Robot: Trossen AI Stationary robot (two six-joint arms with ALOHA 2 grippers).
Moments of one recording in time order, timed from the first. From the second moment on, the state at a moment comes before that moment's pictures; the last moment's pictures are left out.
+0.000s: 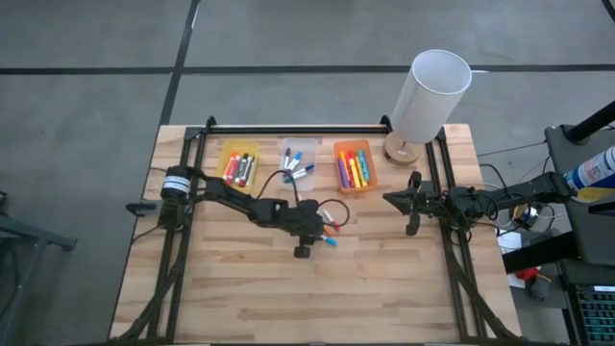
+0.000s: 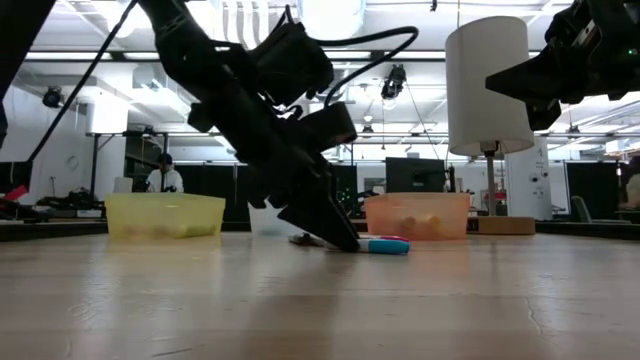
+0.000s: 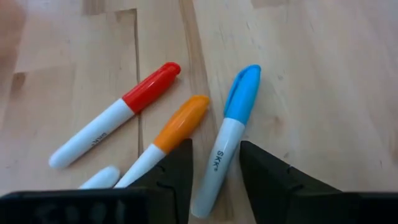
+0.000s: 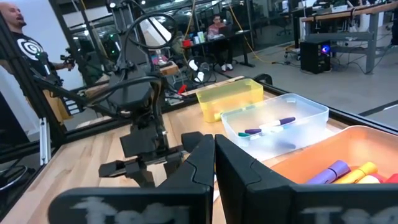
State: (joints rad) left arm -0.07 1.95 1.03 0.16 0.02 0.10; right arm 0.19 0.35 0.07 0.27 0.42 0.27
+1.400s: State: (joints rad) left arm 0.26 1.57 1.04 -0.19 -0.39 0.15; right arm 0.19 0.35 0.07 0.27 0.42 0.27
